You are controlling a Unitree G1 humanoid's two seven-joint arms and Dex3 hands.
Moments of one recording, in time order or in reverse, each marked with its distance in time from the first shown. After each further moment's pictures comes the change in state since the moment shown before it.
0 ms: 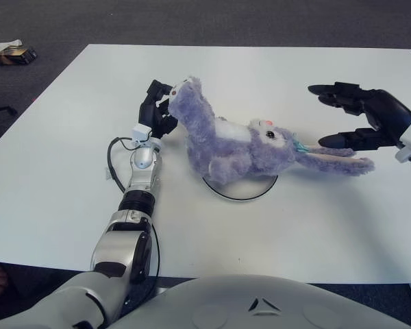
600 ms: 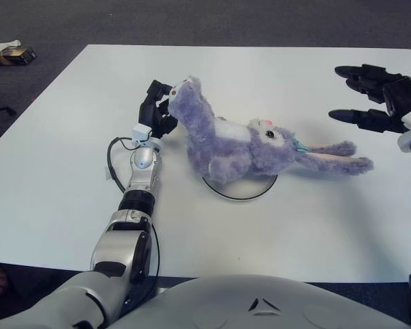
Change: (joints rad) left arm -0.001 0.000 0.000 0.001 0.000 0.000 0.000; right arm -0.055 0.172 -0.039 0.310 -0.058 -0.253 -0.295
